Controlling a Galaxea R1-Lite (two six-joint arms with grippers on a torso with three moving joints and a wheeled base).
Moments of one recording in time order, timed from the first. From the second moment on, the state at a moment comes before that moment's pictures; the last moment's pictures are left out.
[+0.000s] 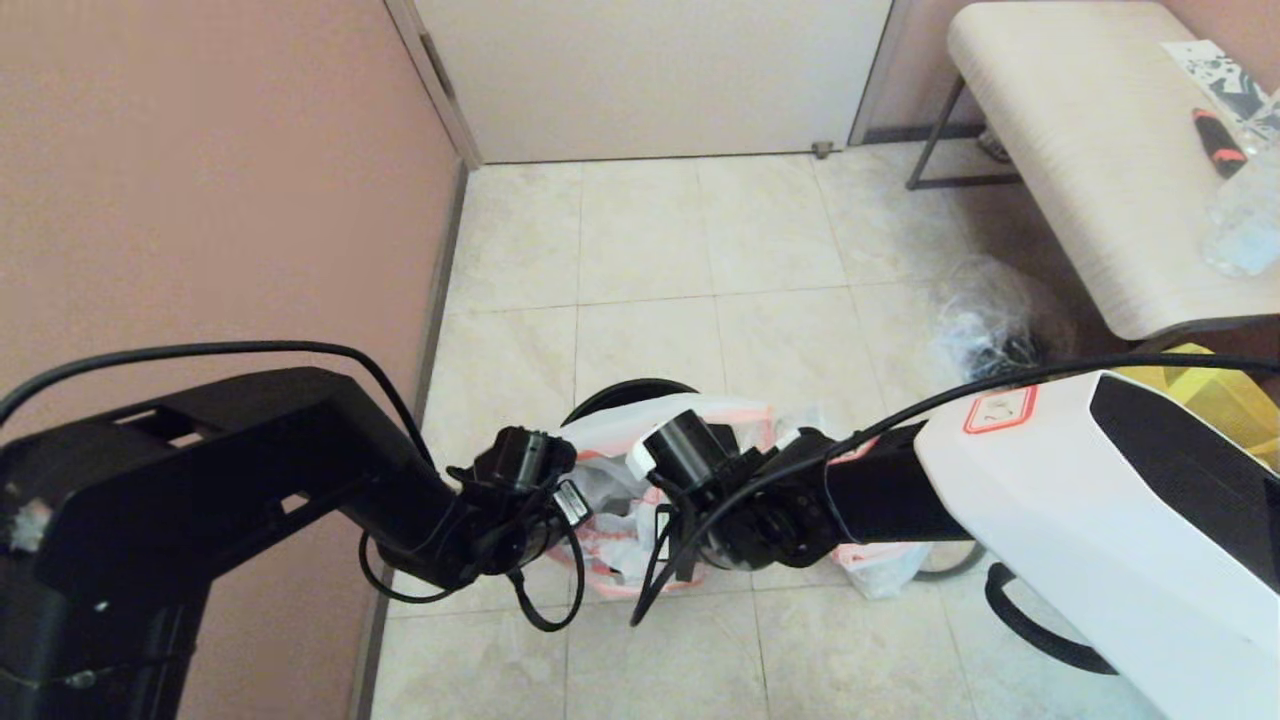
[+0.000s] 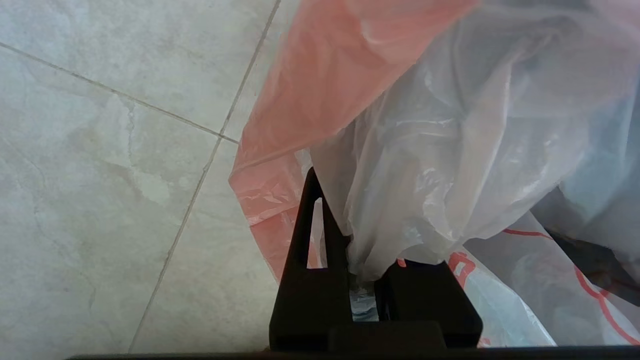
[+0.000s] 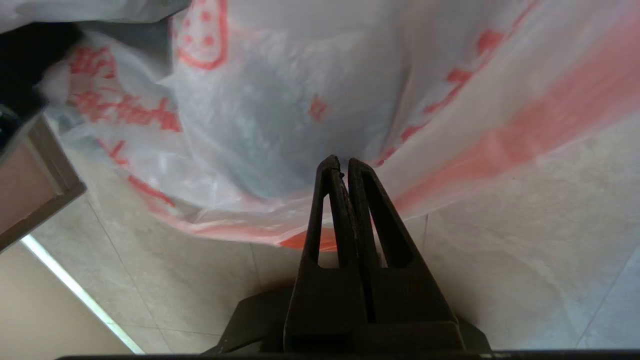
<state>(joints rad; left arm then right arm) -0.41 2.26 -0.99 -0.50 0.29 -0.85 0.81 2.34 -1.69 0.26 -0.37 0.66</state>
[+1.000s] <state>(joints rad) -0.41 2.16 -0.91 -0.56 0.21 -0.85 0.66 2.38 -1.71 0.25 -0.26 0.60</state>
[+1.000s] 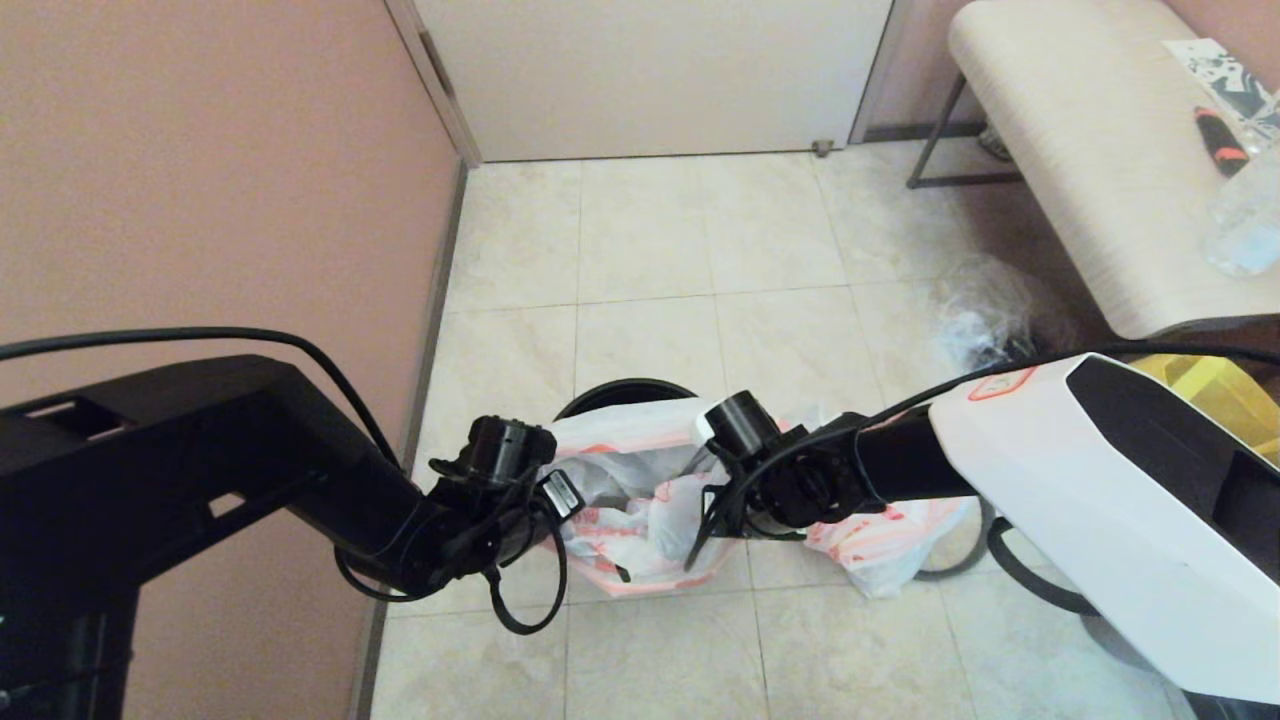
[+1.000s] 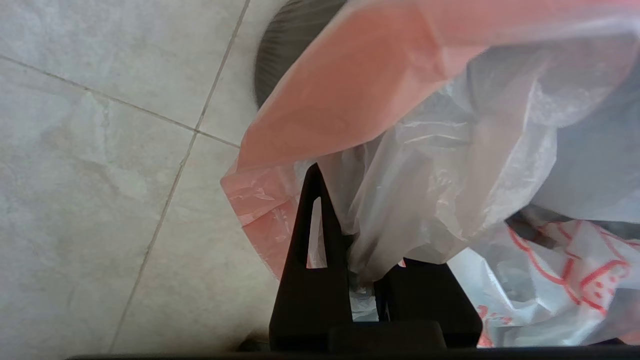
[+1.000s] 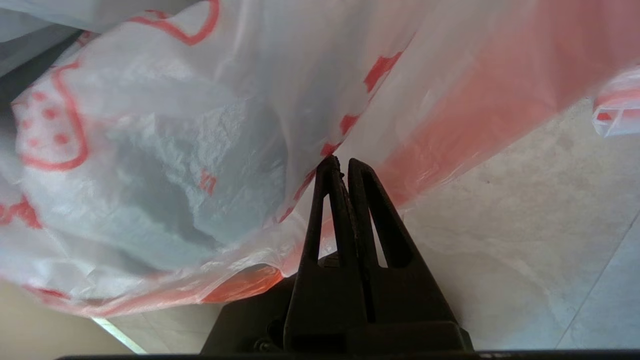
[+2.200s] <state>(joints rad) -0.45 2.23 -0.90 -0.50 0.07 -0.69 0.48 2.53 -1.98 -0.03 -0.20 0.47</state>
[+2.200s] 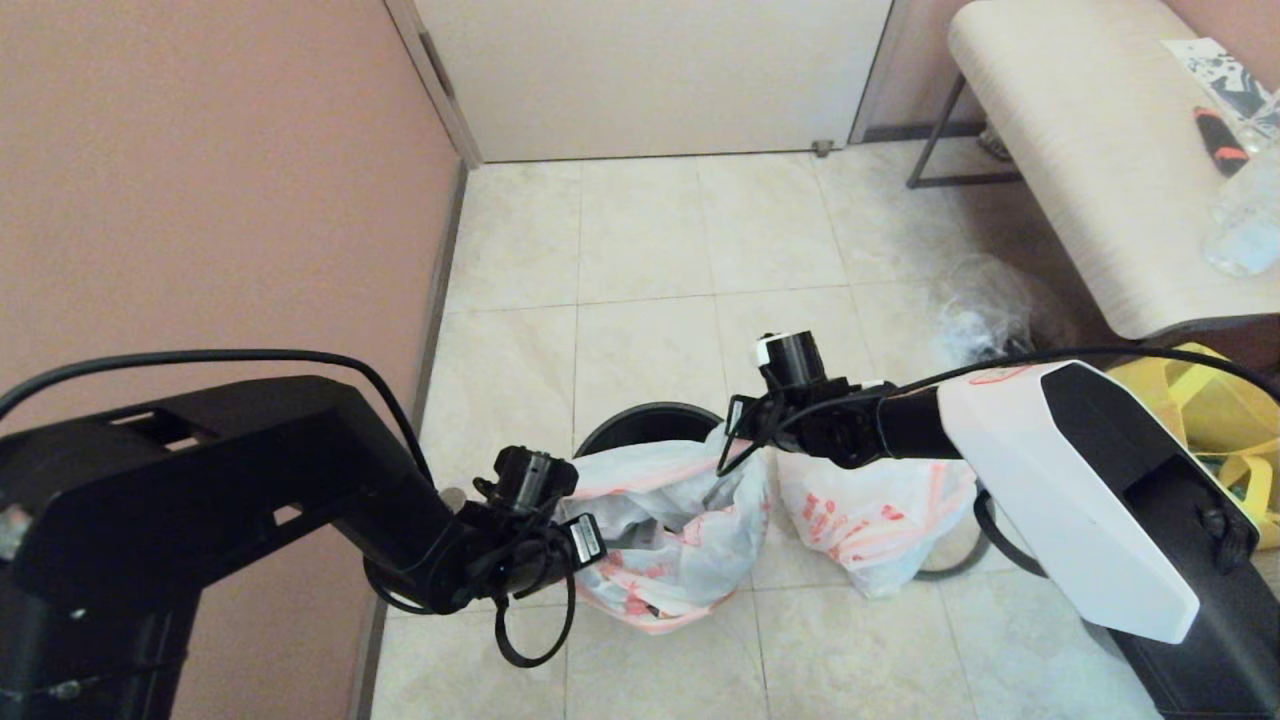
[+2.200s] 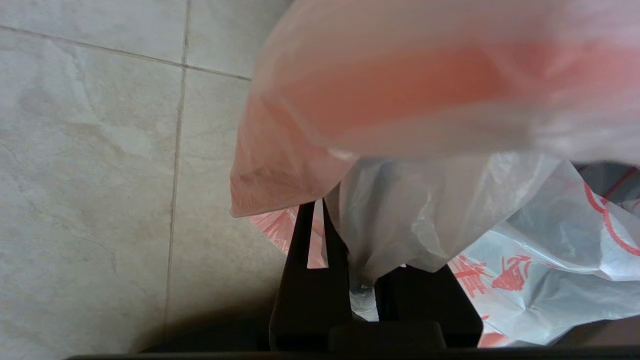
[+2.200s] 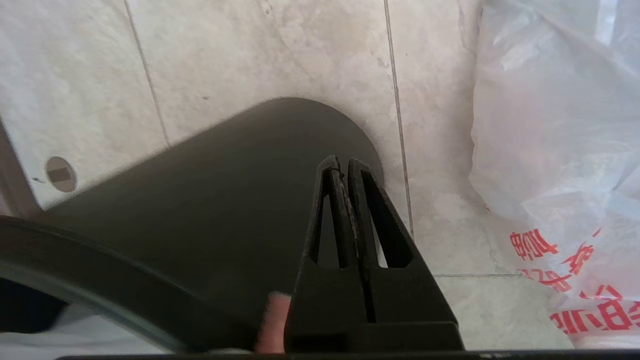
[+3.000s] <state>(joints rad) -0.46 2.21 -0.87 -0.51 0.02 -0.66 0.51 2.33 -1.80 0.12 -0.13 0.53</state>
